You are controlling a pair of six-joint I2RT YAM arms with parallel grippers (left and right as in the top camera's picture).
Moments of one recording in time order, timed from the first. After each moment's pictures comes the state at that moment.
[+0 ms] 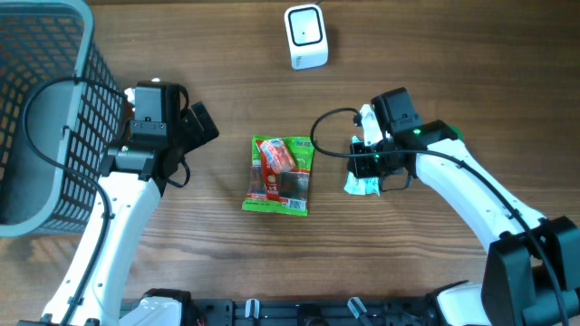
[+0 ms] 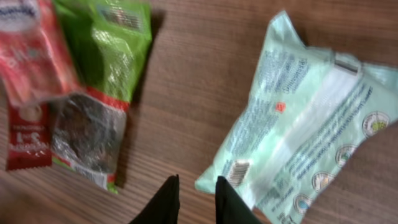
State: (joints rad) left arm -0.11 1.31 1.04 -0.70 -0.15 -0.55; right arm 0.33 1.59 1.00 -0.71 -0.29 0.20
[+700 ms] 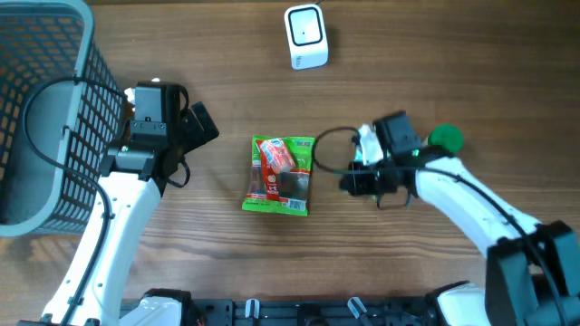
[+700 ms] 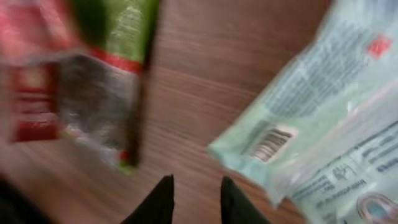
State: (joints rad) left arm -0.11 1.31 1.04 -0.70 -0.15 -0.55; right arm 0.33 1.54 0.86 -0.61 -0.43 0.24
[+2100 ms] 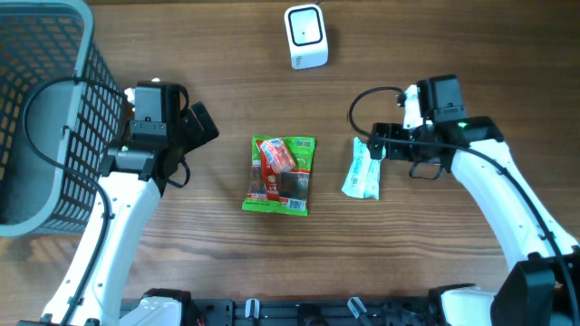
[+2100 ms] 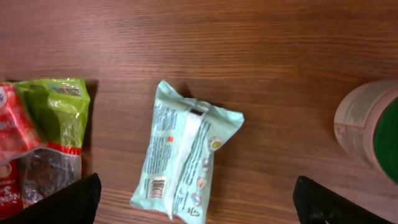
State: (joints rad) left arm -0.11 1.31 1.04 -0.70 -0.15 -0.55; right arm 0.14 1.50 1.05 -0.75 -0.19 0.18
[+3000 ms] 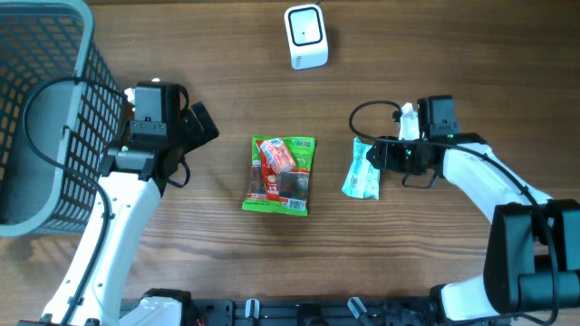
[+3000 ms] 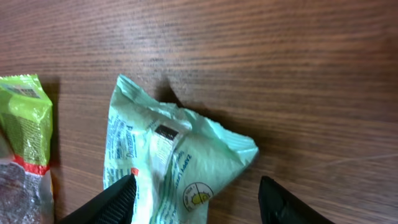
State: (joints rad) left arm -0.11 1.31 1.04 -0.70 -0.15 -0.55; right arm 0.07 1.66 0.83 -0.40 -0.37 0.19
